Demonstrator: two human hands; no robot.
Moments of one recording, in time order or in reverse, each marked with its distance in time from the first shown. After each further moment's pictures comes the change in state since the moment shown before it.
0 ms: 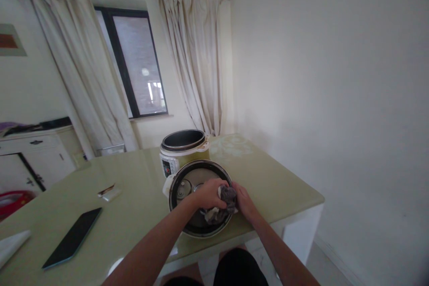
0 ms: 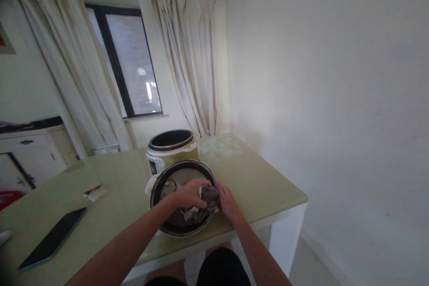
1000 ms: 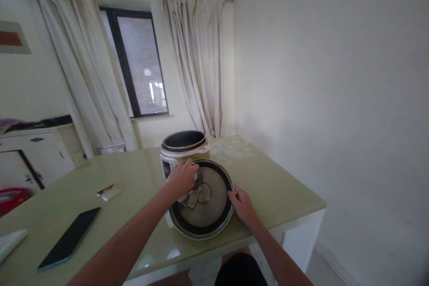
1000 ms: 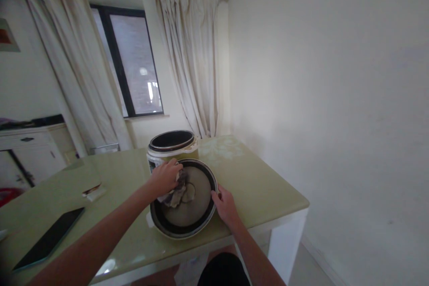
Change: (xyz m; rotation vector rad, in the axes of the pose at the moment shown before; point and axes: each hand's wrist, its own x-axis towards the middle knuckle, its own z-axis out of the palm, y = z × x) left_hand -0.040 -0.017 -0.072 0.722 0.217 -0.333; right_hand -0.007 -0.009 0.000 -0.187 0.022 -0.040
